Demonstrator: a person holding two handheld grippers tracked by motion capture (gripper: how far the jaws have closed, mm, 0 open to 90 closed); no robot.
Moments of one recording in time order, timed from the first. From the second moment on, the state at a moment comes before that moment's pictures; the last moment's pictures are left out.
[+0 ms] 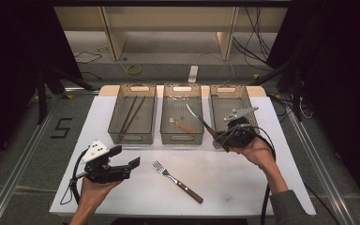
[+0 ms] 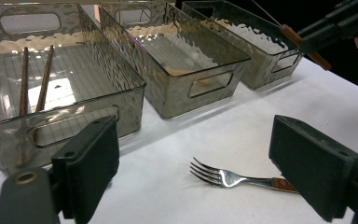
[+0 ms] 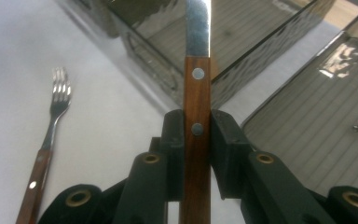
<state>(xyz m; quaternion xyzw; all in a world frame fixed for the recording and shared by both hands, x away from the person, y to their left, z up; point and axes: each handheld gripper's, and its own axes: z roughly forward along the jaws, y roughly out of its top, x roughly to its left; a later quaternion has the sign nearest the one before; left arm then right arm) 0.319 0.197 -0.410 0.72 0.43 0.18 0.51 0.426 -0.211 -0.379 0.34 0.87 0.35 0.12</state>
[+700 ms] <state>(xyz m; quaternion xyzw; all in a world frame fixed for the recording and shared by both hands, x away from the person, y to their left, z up) 0.319 0.197 -0.409 0.72 0.43 0.18 0.52 0.477 -0.225 -0.362 0.41 0.83 0.35 0.14</state>
